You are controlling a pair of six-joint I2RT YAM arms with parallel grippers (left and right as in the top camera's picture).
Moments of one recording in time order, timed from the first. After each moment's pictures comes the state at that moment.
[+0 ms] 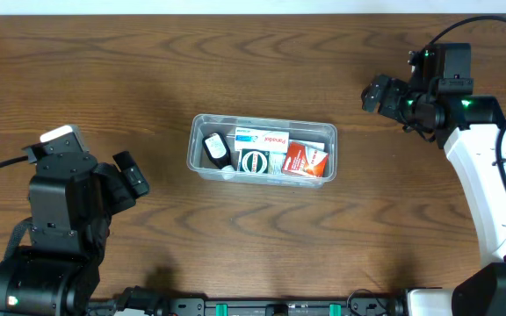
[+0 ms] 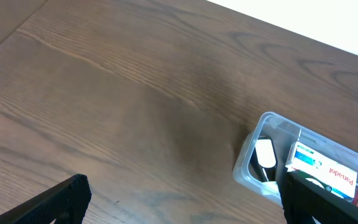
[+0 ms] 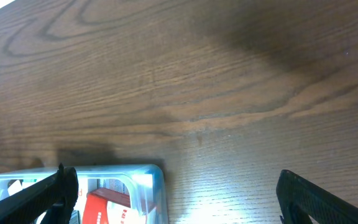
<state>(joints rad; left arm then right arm) -0.14 0.86 1.31 -1.21 -0.32 -0.43 0.03 1.54 1.33 -0.76 -0.16 0.40</state>
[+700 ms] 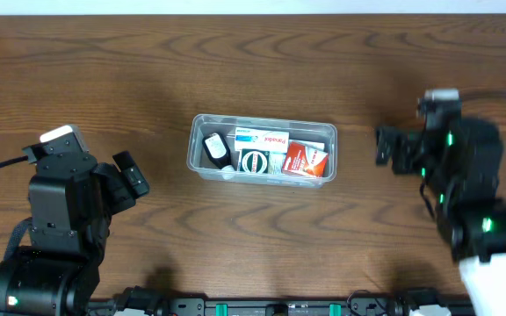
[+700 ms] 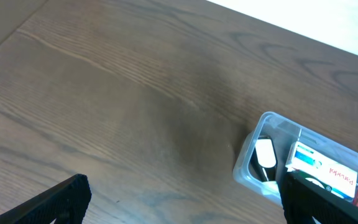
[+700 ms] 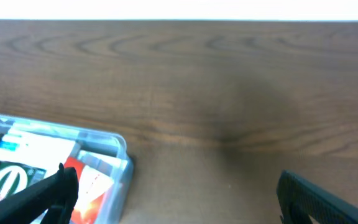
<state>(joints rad) -0.14 0.86 1.31 -1.21 -0.32 -0.43 0.09 0.88 0.87 -0.56 -0.02 0.09</state>
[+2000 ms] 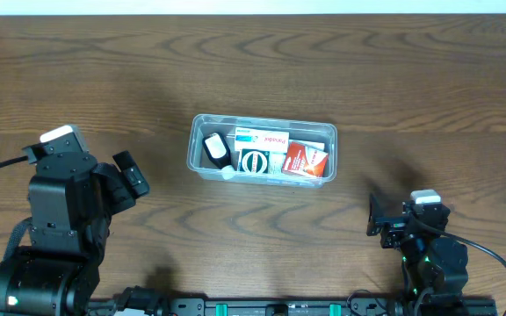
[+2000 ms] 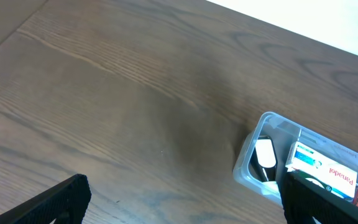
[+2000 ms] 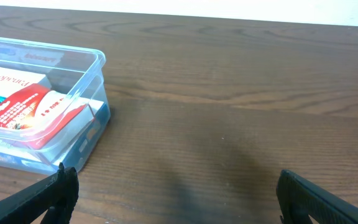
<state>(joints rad) -0.14 0.86 1.31 -1.21 -0.32 -0.43 0.08 0.01 0.14 -0.47 -0.01 0.02</state>
